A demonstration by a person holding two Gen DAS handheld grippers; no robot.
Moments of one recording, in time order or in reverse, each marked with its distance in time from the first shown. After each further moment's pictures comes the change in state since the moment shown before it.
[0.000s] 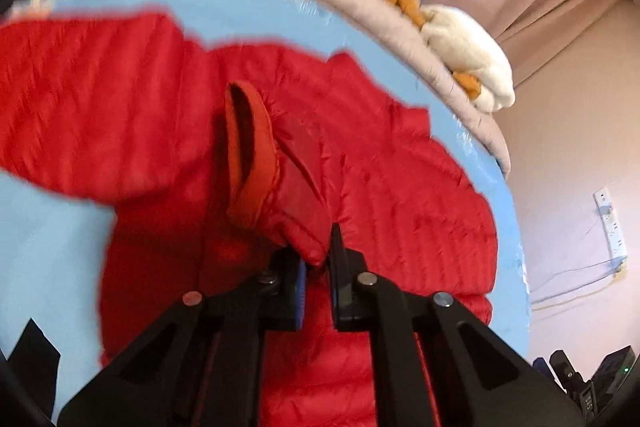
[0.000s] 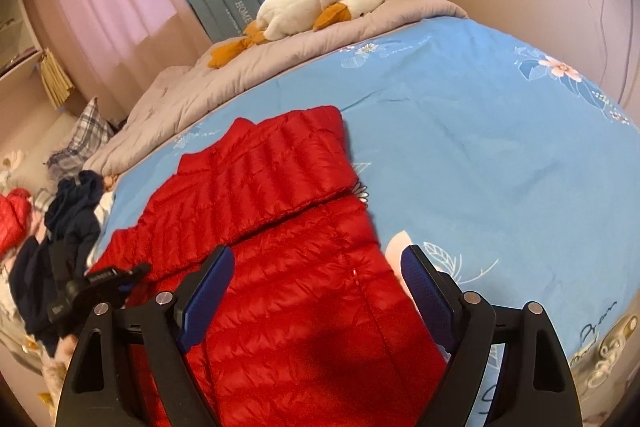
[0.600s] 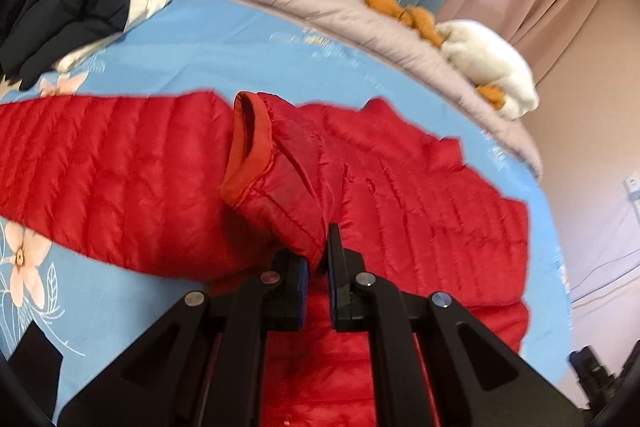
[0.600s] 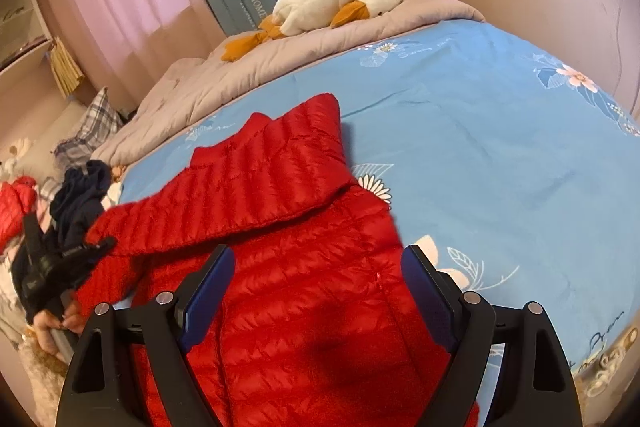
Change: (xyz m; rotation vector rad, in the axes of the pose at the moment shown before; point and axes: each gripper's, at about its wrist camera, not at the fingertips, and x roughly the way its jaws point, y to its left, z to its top) left arm -0.015 0.037 0.022 0.082 -0.030 0.145; right arm 0.007 0.014 0.003 -0.052 0.011 0.017
